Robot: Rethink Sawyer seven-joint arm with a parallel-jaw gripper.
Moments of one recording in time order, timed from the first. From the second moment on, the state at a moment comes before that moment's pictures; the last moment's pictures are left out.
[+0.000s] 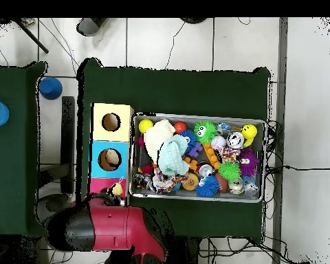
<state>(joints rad) 0.20 -0.95 -0.18 2.00 0.05 0.53 1.84</state>
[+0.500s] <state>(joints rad) 0.24 -0.89 -0.21 1.99 0.09 0.53 1.85</state>
